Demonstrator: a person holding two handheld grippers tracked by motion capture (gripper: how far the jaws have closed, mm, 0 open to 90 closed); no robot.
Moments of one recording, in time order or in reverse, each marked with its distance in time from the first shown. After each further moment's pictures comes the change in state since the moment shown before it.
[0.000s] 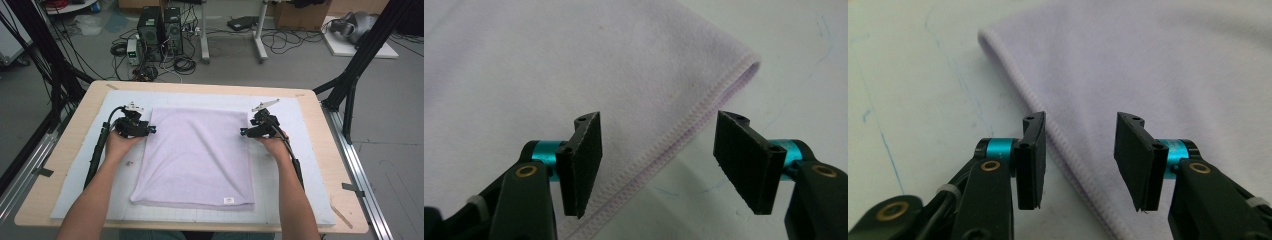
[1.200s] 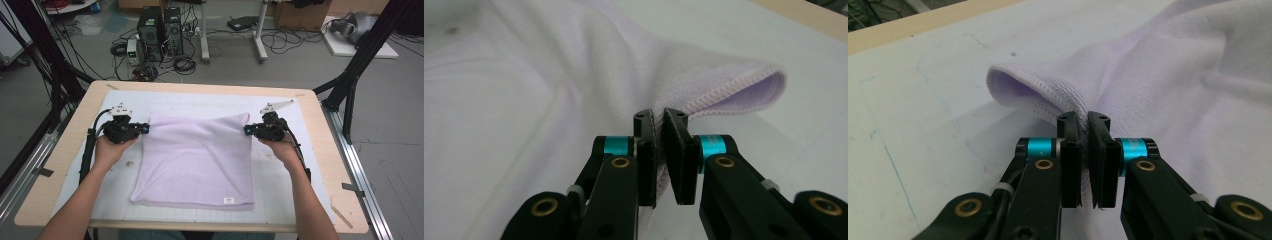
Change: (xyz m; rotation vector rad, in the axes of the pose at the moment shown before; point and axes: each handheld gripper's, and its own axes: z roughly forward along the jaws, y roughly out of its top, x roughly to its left) left arm -0.028 -0.020 -0.071 -0.166 -0.122 0.053; right arm 0.037 -0.003 -0.069 -0.119 0.200 -0.032
